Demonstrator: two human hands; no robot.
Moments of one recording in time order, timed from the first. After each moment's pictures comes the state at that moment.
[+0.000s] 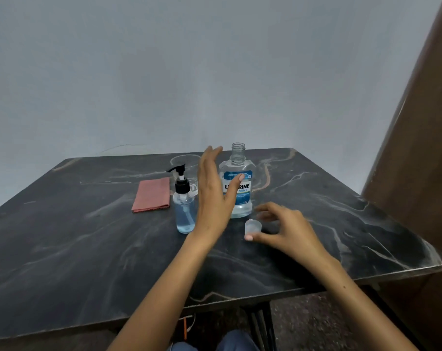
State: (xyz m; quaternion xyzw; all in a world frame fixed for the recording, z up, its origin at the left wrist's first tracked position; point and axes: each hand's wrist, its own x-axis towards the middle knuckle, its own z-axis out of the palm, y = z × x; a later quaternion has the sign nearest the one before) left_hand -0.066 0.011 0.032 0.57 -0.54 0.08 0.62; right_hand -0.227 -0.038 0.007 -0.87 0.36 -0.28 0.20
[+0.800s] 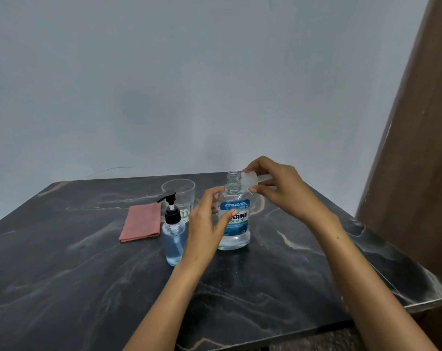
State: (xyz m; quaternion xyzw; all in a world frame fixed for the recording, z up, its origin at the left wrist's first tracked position) left_hand -0.040 -0.017 0.008 0.56 -0.57 0.01 0.60; right_hand -0.199 -0.101 0.104 -0.89 0.20 -0.37 0.18
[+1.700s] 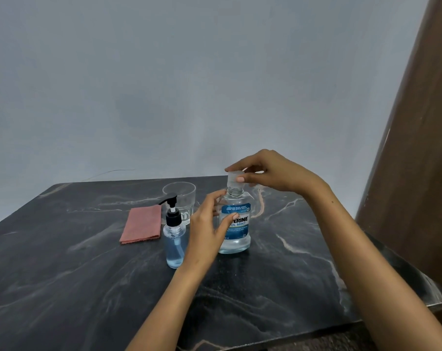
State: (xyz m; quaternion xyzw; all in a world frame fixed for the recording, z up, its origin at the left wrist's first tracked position) left_hand -0.042 -0.017 0.005 0.57 -0.57 0.01 0.60; right_hand -0.180 -0.106 0.153 -0.95 0.20 -0.20 0.16
